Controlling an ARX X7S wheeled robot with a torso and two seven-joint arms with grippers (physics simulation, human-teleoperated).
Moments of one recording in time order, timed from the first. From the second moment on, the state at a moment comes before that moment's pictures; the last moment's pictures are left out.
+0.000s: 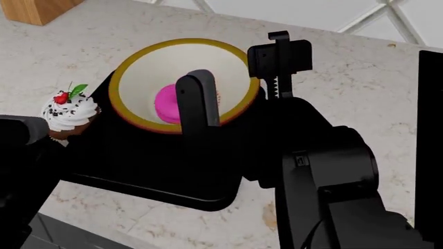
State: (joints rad) left arm -0.57 -0.38 0.24 0.09 -0.70 -0.43 -0.12; right arm 1.56 0.62 -1.52 -0.45 -0.30 1.23 -0.64
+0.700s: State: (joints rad) left arm -0.63 -0.33 0.28 -0.11 -0.64 -0.37 -0.08; right arm 1.54 0.61 -1.52 -0.43 -0.30 1.21 -0.64
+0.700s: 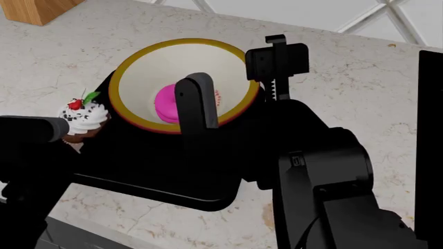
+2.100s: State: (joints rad) left arm -0.60 -0.39 0.29 0.10 -0.73 -0.47 -0.19; right arm 1.54 0.61 -1.52 -0.43 -0.31 1.22 -0.65
